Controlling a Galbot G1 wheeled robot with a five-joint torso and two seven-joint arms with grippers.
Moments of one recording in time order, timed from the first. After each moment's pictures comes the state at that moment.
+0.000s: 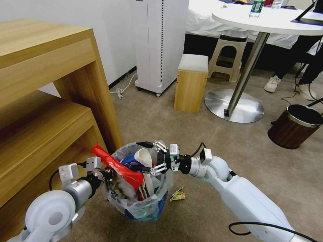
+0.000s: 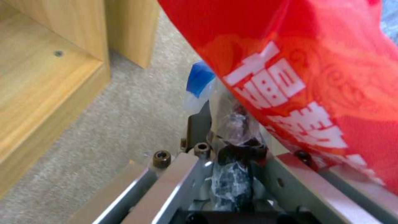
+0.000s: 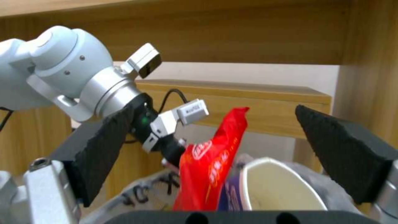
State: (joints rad) left arm 1.45 -0.90 -0.56 -2.30 -1.27 0.66 -0.57; right arm -0.79 1.04 -0.09 1.71 0.75 0.17 -0.93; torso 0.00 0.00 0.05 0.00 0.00
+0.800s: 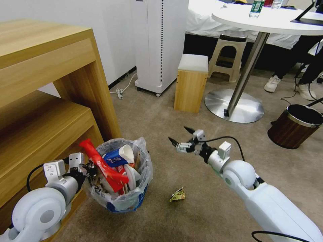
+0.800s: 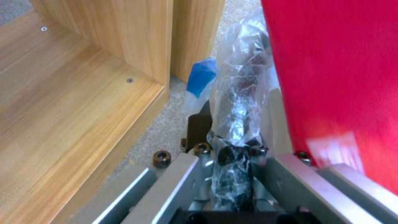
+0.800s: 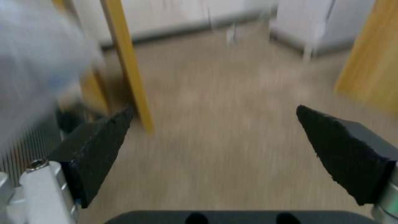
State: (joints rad) left arm 1.48 -0.86 -0.63 -2.32 -1.19 0.67 -0.64; right arm -0.98 0.92 0.08 1.81 0.59 -0.30 -0.17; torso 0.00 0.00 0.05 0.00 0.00
